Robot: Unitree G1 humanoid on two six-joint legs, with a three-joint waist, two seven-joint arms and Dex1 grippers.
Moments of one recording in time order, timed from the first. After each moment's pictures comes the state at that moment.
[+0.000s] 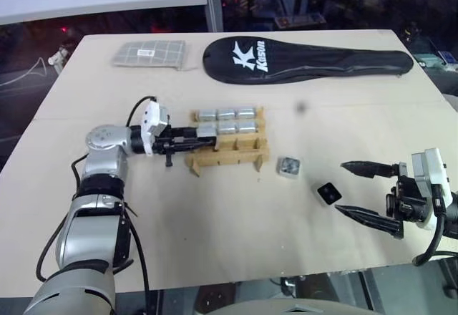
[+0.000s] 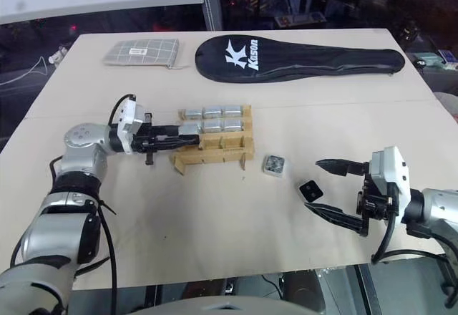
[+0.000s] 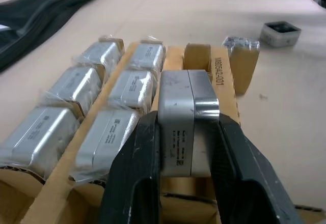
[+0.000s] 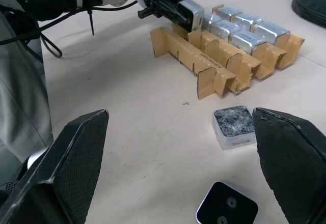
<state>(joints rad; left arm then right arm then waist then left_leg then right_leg) -0.76 0.65 0.03 0.90 -0.30 -0.26 -1.61 0.20 -0.86 -0.33 -0.58 0.85 0.43 1.04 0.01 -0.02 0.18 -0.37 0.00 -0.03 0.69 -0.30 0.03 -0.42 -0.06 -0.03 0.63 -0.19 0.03</state>
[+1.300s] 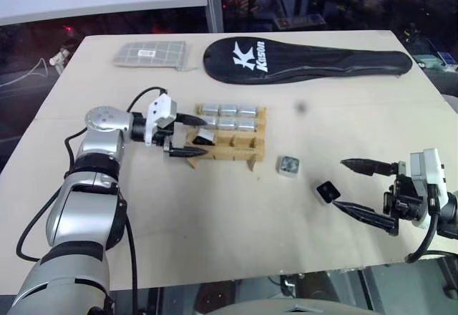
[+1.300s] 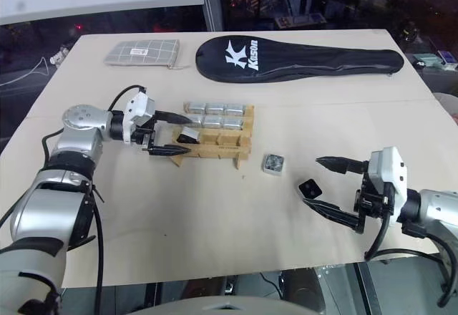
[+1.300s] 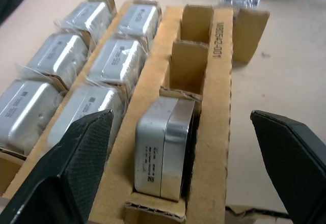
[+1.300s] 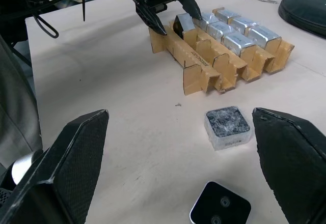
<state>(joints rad) -0.93 0.71 -0.15 1.05 -0.29 -0.27 -1.61 0.18 -0.81 -0.32 -0.59 0.80 0.43 1.03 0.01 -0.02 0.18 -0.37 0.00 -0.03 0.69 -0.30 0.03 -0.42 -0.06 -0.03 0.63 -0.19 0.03</state>
